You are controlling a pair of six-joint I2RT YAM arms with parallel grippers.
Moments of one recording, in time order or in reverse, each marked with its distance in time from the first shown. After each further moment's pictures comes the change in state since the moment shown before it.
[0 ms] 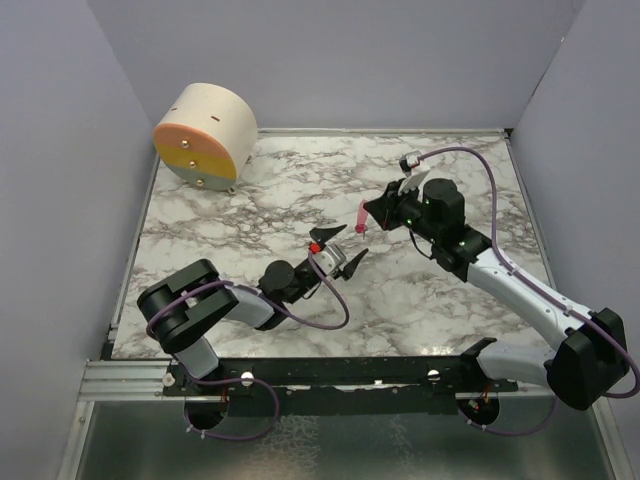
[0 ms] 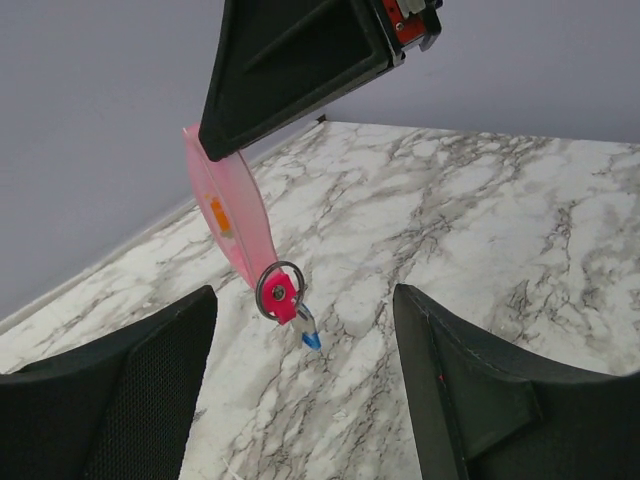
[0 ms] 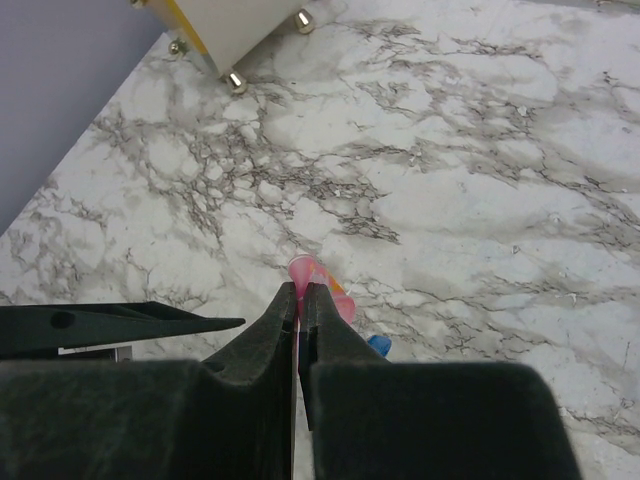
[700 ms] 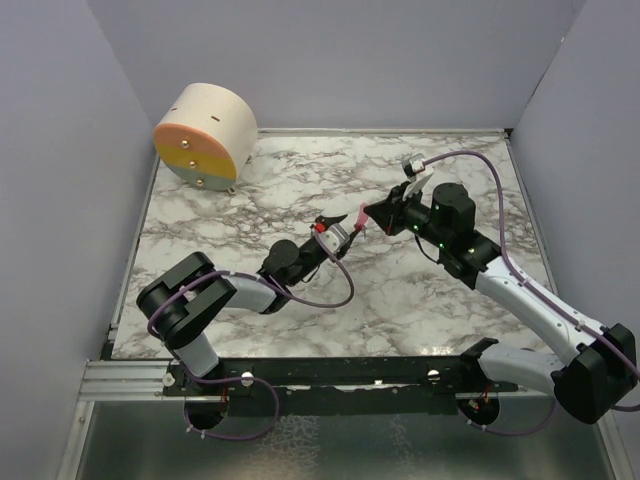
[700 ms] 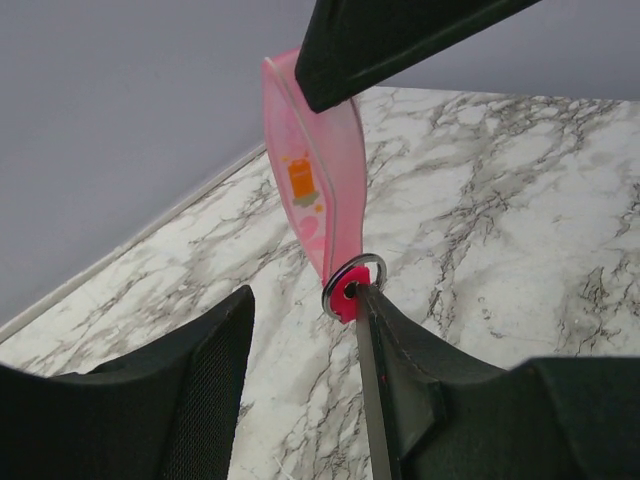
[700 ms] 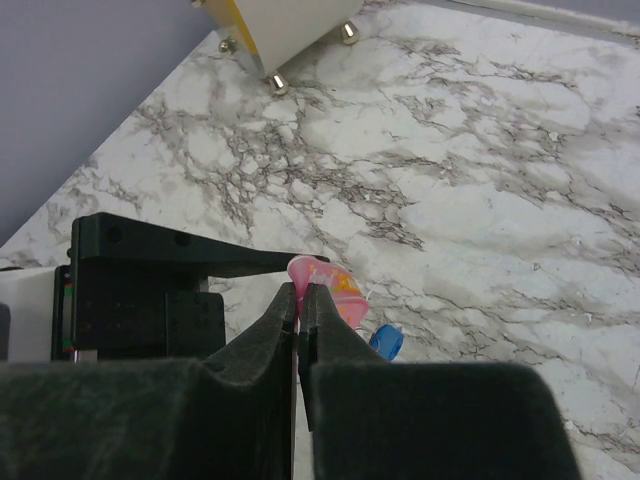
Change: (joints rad) left arm 0.088 0.011 0.112 -0.170 0.018 0.049; right arm 0.000 -0.075 -0.025 -0.008 -0.084 -0.036
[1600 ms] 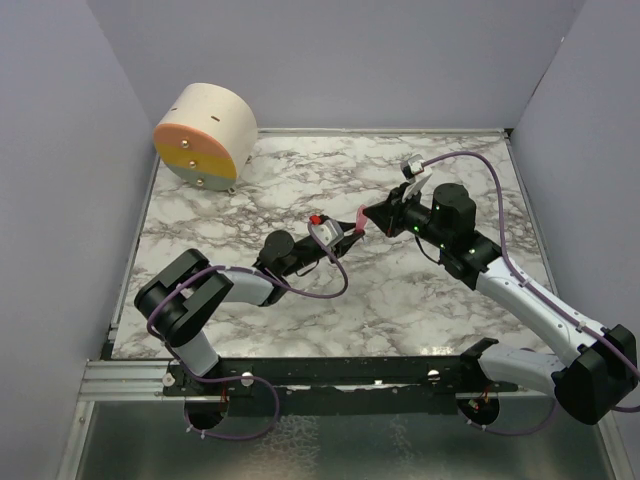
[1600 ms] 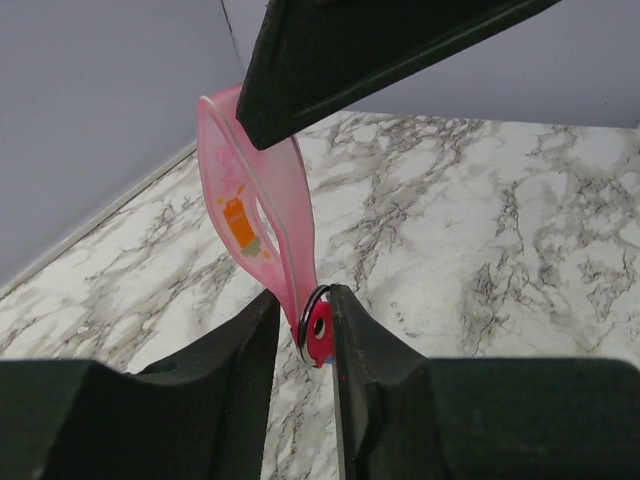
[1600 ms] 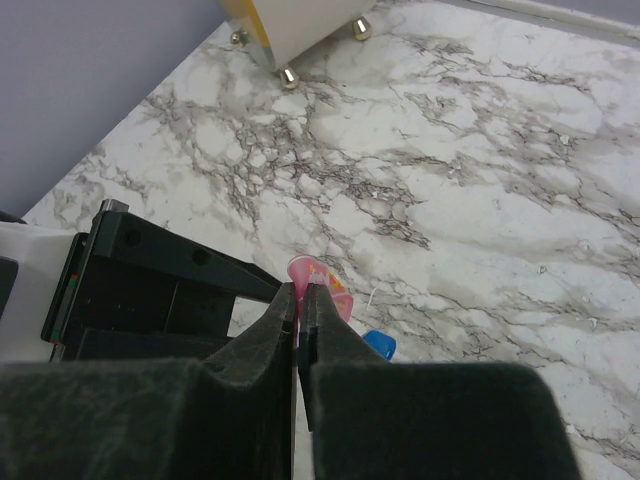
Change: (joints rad) left arm 0.086 0.000 0.034 -0.028 0.325 -0.157; right arm 0.000 -0.010 -0.003 -0.006 -0.036 -0.019
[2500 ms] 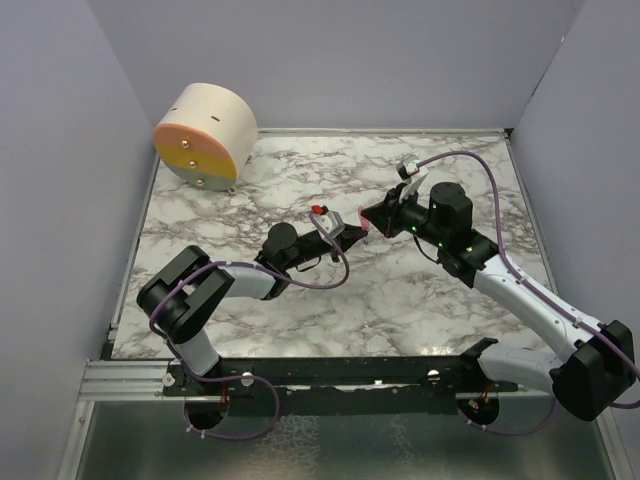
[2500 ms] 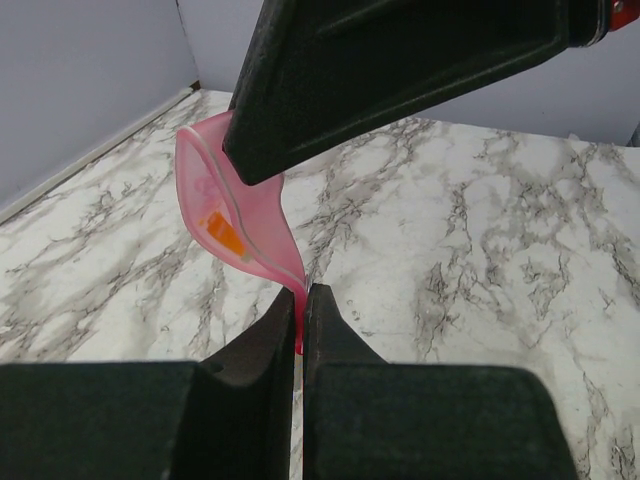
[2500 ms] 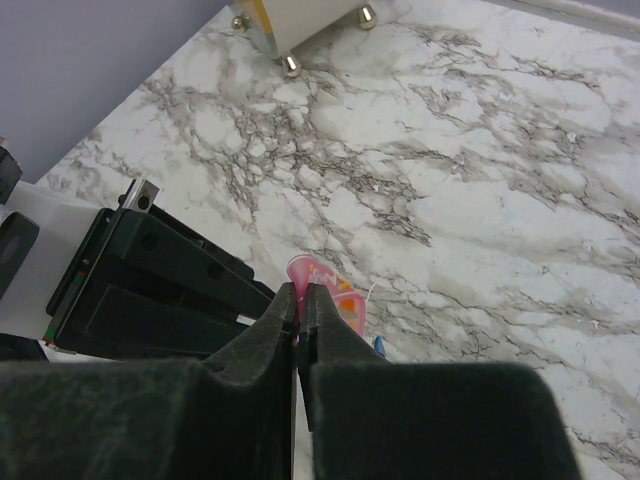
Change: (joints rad) left arm 0.025 0.018 0.055 -0.077 0.101 -0.114; right arm 0.000 0.023 0.005 -0.004 -0.020 -0.029
